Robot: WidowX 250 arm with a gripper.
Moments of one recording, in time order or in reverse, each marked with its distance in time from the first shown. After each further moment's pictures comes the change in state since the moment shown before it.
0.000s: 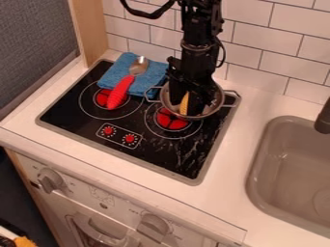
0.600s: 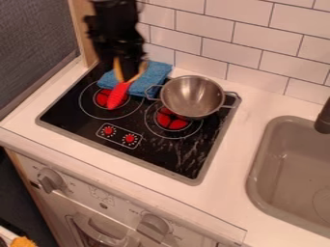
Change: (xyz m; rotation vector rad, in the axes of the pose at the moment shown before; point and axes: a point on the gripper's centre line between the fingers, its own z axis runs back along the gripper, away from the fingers) arm -0.103 0.056 0.080 0.014 -0.189 0.281
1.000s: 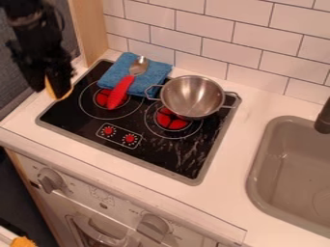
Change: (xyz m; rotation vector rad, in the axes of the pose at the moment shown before) arm -0.063 0.073 -0.026 0.015 0.082 0.216
